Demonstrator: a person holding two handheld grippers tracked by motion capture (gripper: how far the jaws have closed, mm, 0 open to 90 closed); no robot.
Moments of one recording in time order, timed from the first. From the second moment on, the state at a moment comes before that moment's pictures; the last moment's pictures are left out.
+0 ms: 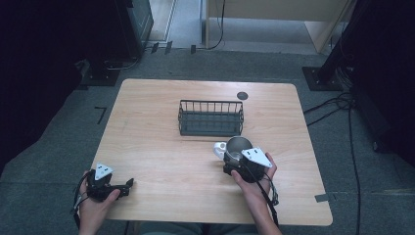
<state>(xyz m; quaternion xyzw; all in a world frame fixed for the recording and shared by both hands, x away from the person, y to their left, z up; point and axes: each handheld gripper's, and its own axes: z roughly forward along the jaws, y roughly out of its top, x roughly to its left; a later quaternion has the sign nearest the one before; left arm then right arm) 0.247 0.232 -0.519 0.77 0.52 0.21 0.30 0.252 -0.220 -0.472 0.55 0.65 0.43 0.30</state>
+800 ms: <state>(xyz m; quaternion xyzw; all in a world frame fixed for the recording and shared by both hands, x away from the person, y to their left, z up) 0.247 0.231 -0.519 0.77 0.52 0.21 0.30 0.303 -0.209 -0.406 0.50 0.67 0.46 0.30</state>
